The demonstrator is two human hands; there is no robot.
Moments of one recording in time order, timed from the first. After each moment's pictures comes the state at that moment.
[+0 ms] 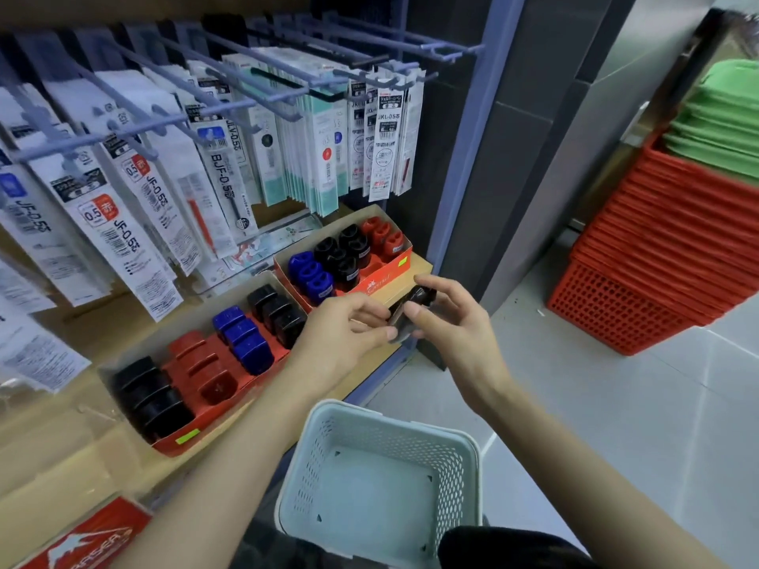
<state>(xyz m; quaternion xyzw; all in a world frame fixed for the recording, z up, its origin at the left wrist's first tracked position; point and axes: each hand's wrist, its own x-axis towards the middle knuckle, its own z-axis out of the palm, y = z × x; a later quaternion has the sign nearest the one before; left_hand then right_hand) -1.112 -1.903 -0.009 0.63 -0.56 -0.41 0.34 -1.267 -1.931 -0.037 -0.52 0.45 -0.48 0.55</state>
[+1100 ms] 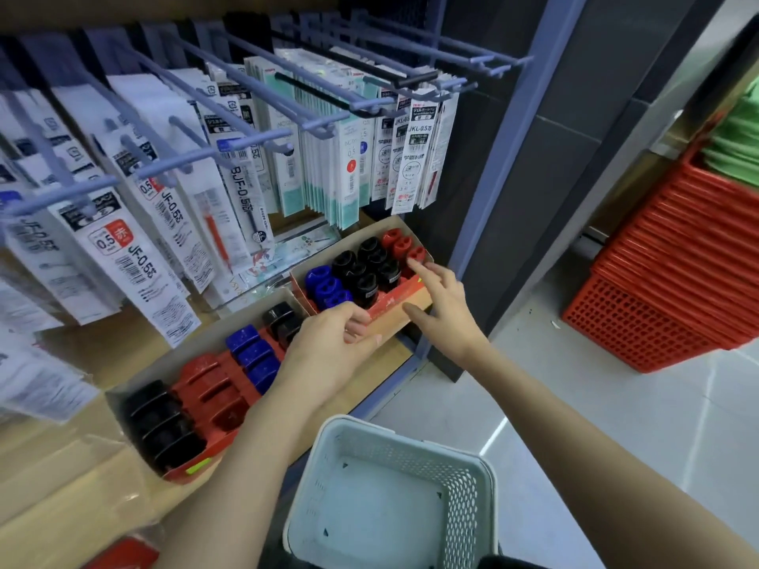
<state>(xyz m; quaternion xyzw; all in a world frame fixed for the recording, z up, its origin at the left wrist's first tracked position) -1.077 -1.929 -0.022 0.69 -0.57 -0.34 0.29 -1.241 -2.028 -0.075 -0.77 0.54 -0.23 0.26</state>
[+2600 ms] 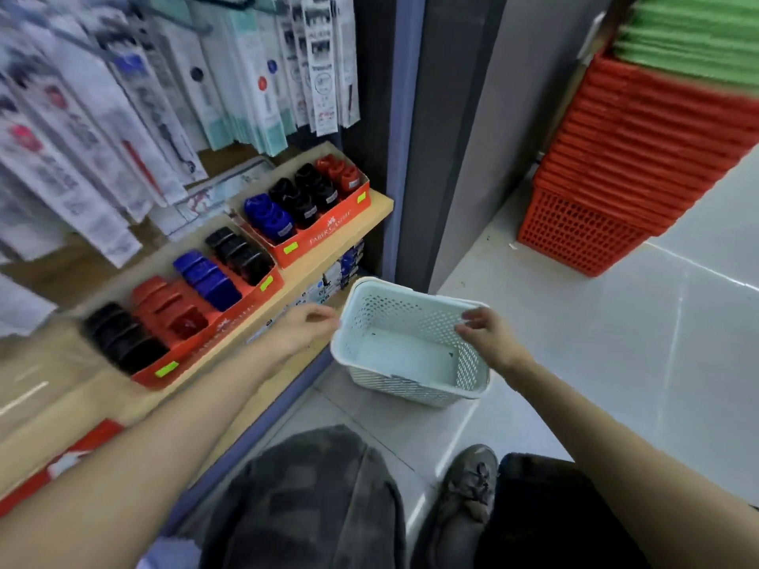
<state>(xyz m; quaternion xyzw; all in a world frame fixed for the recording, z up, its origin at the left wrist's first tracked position) -1.098 -1.889 -0.121 0.67 -0.51 -0.50 0.20 -1.381 -1.888 -0.146 -0.51 0.71 -0.24 0.42</state>
